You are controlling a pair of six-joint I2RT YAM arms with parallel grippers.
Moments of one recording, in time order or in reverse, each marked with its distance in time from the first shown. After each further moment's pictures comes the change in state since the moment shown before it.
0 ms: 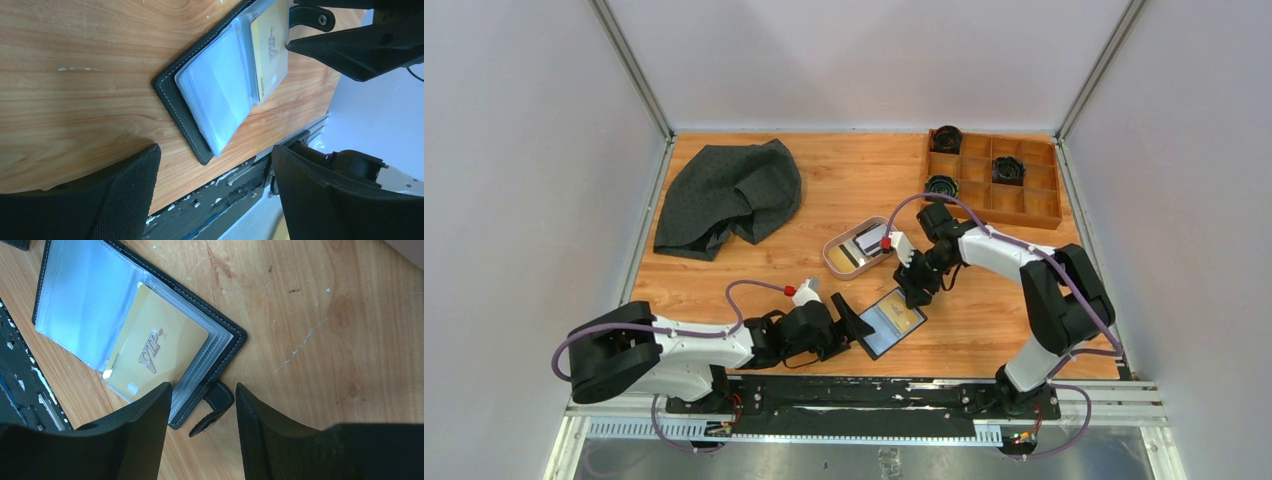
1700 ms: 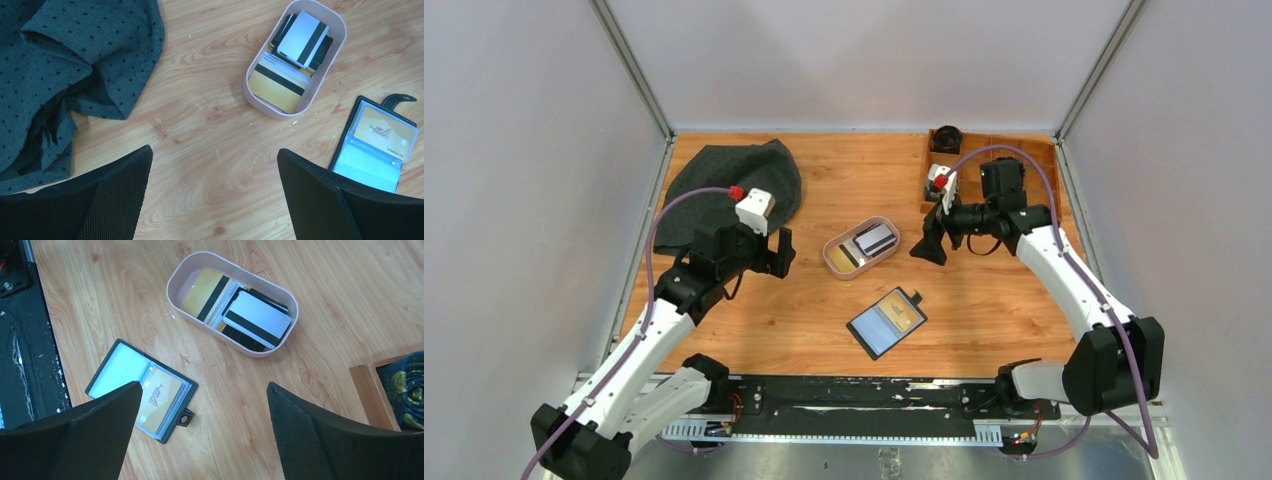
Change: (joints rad) left arm 0.736 -0.386 0.438 -0.650 0.217 1.421; right arm -0.223 -0.339 0.146 0.059 -0.276 0.112
